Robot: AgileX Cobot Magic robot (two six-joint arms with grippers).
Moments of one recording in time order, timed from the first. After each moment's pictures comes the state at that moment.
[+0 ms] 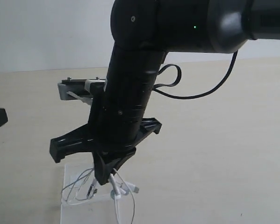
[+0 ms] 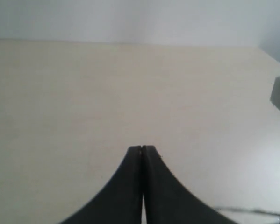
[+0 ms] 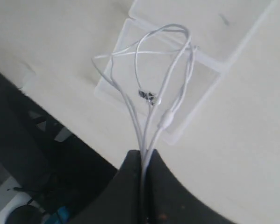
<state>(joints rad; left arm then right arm) -0.04 0.83 -0.32 1.47 -0.32 -1.70 0.84 1.89 -1.51 0.39 1.22 0.07</state>
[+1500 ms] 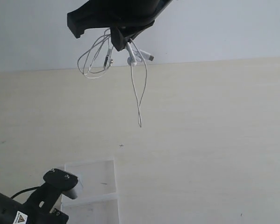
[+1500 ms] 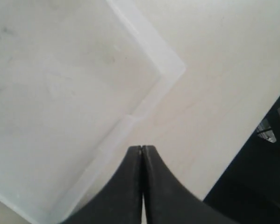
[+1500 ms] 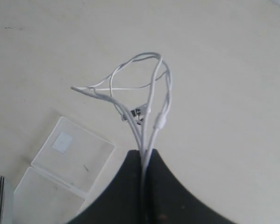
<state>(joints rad) -0.58 1.58 -0.39 1.75 -0.45 -2.01 0.81 1.80 -1.90 -0.12 1.23 0.14</state>
